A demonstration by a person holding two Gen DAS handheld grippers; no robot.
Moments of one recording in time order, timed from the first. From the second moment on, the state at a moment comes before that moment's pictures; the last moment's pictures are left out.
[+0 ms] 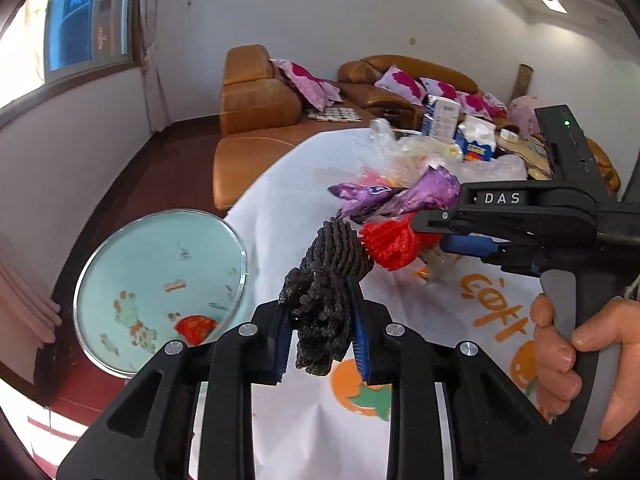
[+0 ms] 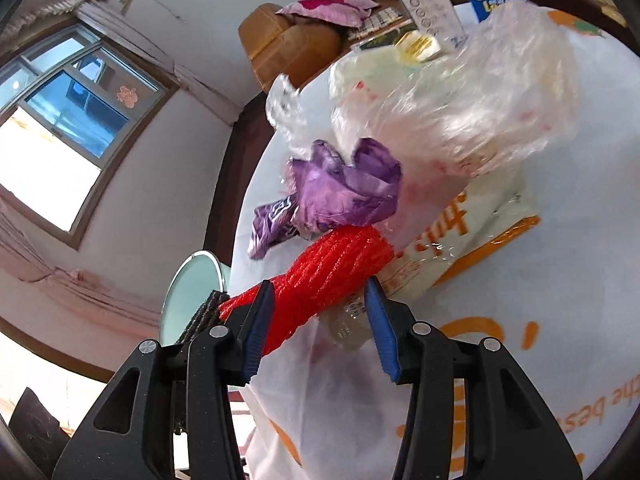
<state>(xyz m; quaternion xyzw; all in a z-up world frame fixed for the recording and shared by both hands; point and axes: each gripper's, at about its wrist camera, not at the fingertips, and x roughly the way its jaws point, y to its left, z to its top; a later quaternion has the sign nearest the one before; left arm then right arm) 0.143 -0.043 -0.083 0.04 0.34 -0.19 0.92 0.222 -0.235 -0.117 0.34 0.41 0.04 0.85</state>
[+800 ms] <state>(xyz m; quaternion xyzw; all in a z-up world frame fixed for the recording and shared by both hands) 0.153 0.039 -0.067 -0.02 0.30 -0.11 0.95 0.200 -0.211 -0.086 0.29 0.40 0.07 0.87</state>
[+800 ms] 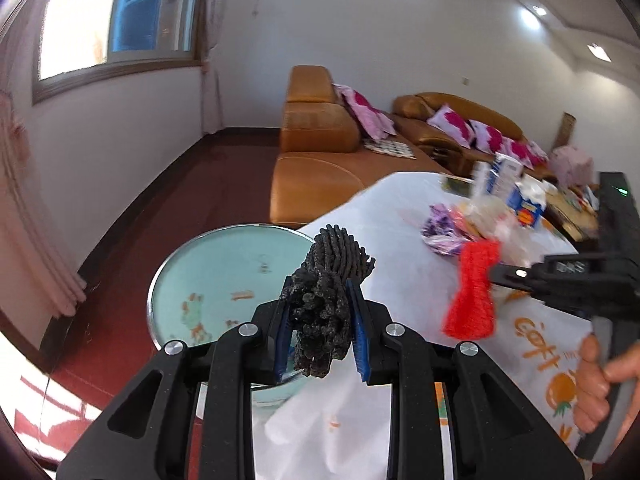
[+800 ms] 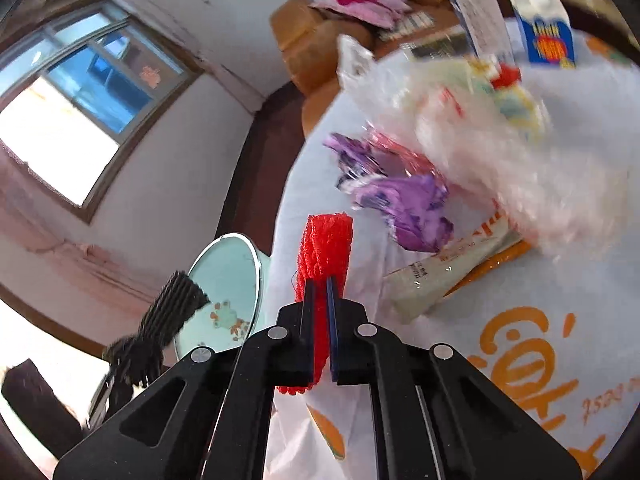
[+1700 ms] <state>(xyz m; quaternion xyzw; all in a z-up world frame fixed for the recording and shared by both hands) 0.174 0.105 -0.068 -0.05 0.30 0.00 0.95 0.247 -0.080 -0.054 0.18 0.37 0.15 0.90</state>
